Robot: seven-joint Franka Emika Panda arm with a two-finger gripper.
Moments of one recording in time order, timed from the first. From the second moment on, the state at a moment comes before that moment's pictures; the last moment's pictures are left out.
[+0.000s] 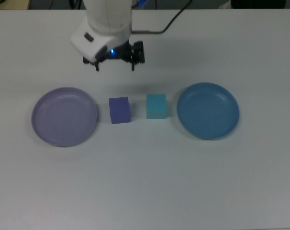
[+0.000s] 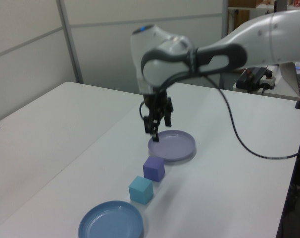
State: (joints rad) arm -0.03 0.25 0.12 -1.59 -0.07 1.74 0.01
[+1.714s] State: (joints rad) arm -0.21 0.35 0.11 -1.64 -0.02 2.02 -0.01
